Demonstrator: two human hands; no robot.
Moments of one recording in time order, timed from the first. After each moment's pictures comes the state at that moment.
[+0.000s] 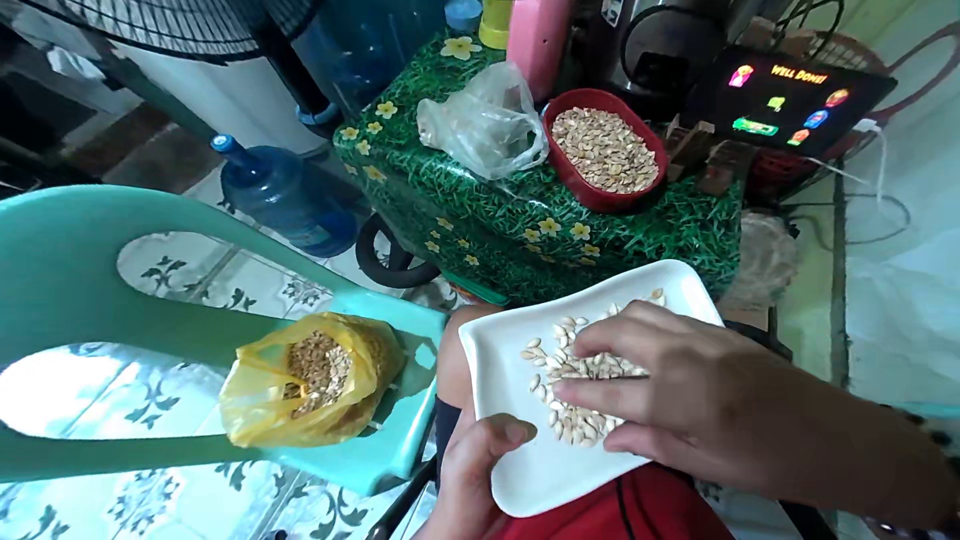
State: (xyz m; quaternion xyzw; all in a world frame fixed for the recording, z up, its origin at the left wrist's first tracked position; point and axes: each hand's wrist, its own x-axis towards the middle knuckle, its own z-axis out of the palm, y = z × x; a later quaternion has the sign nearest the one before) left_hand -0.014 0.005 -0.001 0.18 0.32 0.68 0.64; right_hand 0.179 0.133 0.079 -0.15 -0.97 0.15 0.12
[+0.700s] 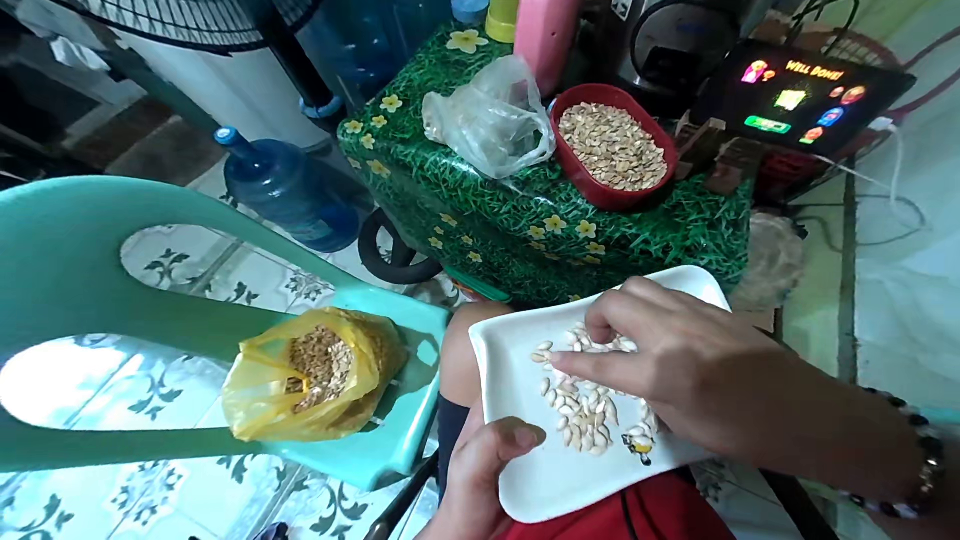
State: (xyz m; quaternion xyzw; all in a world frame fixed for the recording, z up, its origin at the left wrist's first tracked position) left_hand -0.015 0.002 -0.002 0.20 0.30 0.67 0.65; right_hand 0.167 0.142 0.077 -0.18 -0.97 0.08 0.12
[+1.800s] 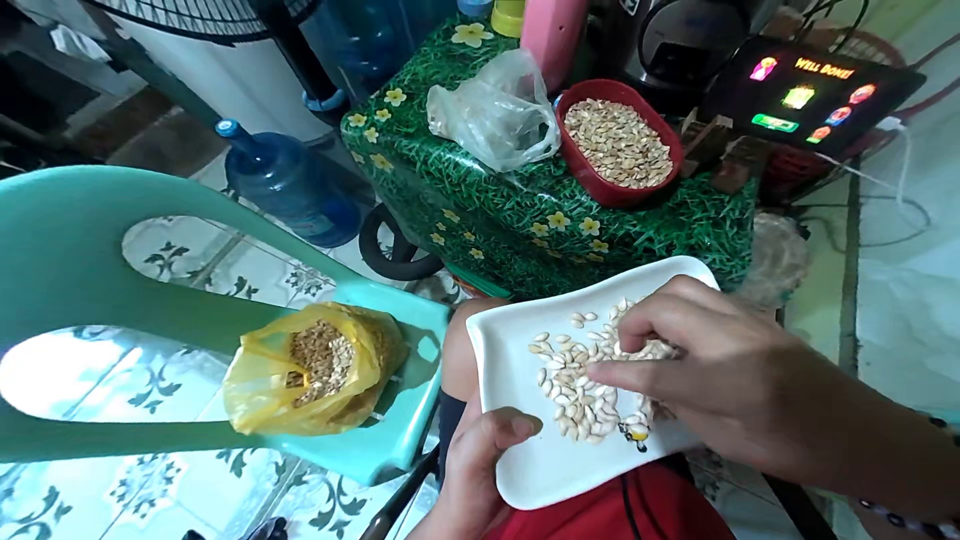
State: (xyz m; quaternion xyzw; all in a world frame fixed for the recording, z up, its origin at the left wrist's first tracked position) left_hand -0.016 0.005 -0.003 0.19 0.29 0.68 0.64; right_hand 0.188 0.138 0.074 -0.18 -0.96 0.14 0.18
